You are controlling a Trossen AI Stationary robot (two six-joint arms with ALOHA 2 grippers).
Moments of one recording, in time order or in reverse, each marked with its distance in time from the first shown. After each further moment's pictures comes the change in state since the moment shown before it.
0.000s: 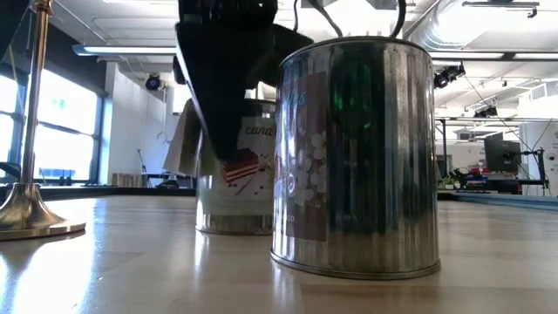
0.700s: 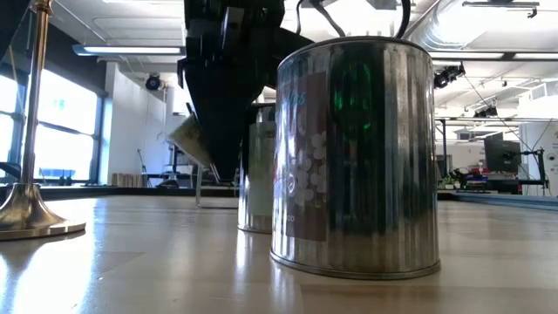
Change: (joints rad) left arm 0.000 0.005 0.000 0.025 -0.004 -0.001; right arm 0.000 0.000 0.000 -0.011 0.018 -0.017
